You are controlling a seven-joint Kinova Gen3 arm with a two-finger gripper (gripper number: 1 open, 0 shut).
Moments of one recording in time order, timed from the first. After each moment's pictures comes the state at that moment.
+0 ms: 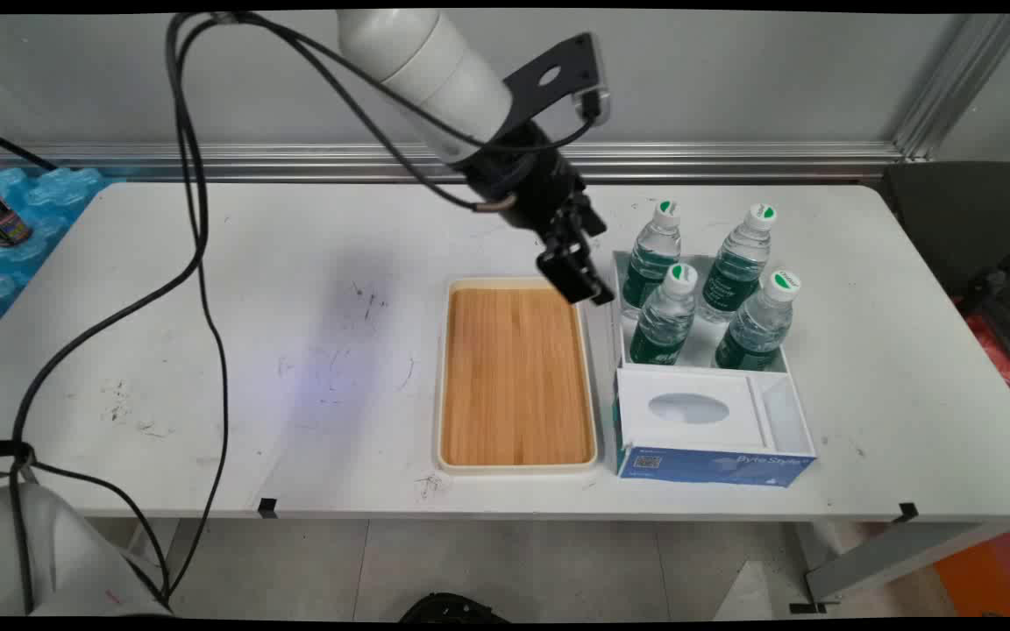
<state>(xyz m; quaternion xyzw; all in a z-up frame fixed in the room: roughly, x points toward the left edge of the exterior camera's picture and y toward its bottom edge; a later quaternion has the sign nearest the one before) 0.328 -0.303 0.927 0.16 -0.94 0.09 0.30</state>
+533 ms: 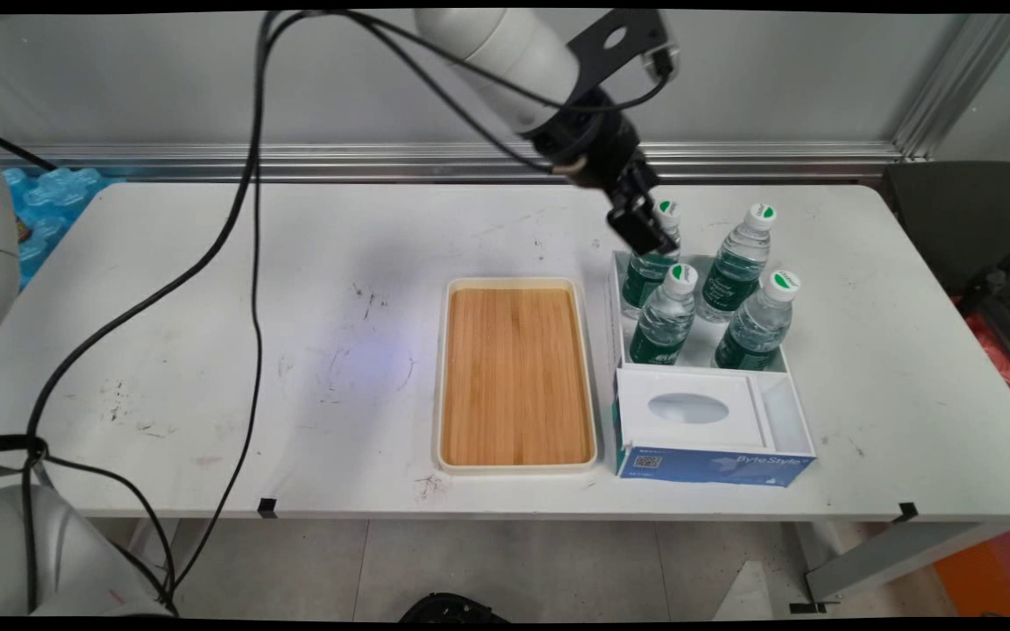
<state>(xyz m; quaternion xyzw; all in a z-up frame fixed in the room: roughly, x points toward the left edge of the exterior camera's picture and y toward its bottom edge) 0.294 -0.353 0.931 0.17 -0.92 0.14 0.33</state>
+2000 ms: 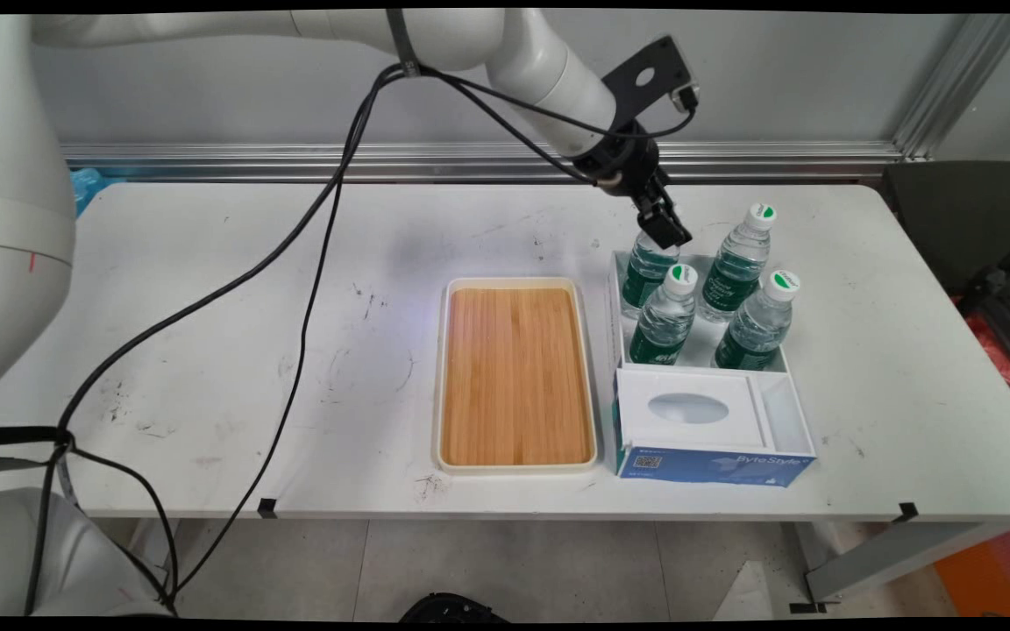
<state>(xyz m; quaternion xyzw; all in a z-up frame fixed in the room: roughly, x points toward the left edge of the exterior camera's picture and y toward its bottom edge) 0.275 -0.424 0.861 0.20 -0.91 0.16 0.33</state>
